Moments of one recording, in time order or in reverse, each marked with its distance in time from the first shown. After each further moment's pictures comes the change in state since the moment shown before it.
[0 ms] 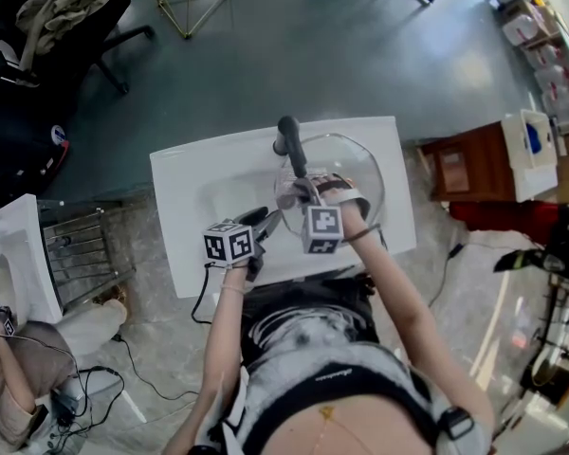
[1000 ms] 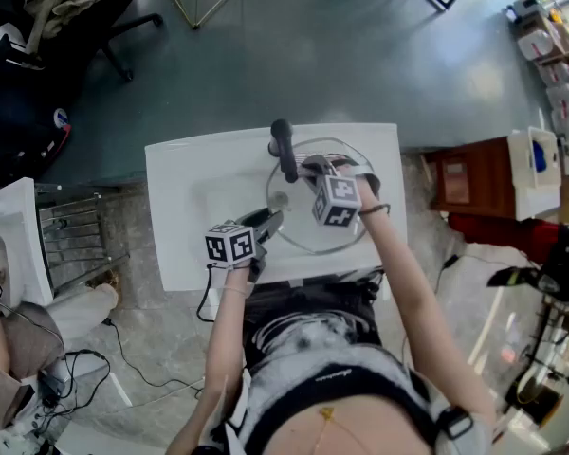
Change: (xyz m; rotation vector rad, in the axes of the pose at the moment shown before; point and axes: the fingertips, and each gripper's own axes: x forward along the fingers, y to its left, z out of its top) left arm 0.027 -0.014 -0.002 -0.075 -0.044 0.025; right arm 0.016 -0.052 -0.043 0.072 -0.127 0.093
